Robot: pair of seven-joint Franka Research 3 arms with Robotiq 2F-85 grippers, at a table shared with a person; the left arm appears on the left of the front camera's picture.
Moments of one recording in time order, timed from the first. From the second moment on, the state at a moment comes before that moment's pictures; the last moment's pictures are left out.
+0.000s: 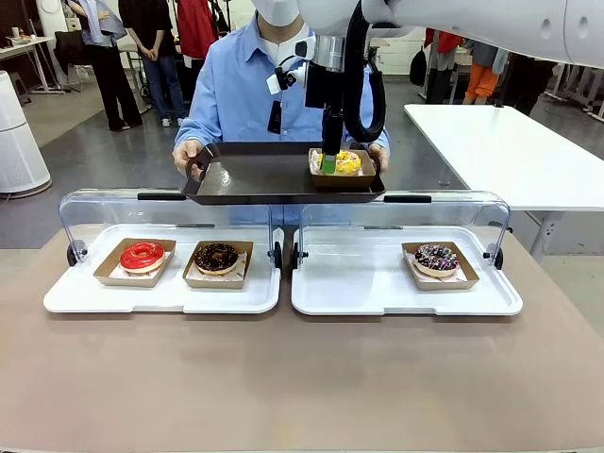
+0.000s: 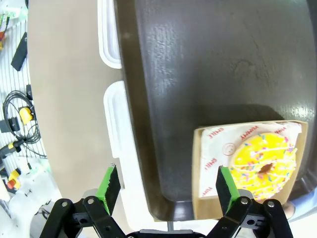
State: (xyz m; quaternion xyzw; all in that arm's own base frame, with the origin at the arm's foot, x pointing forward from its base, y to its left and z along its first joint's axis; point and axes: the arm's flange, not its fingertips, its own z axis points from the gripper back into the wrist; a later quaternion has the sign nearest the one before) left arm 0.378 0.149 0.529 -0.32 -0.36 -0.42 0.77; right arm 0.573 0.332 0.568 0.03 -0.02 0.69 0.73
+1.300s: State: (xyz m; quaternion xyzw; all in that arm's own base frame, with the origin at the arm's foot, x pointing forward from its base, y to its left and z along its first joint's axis) left arm 0.378 0.149 0.529 -0.32 -0.36 -0.43 0.77; right arm 0.517 0.119 0.680 0.10 -0.15 0.68 0.71
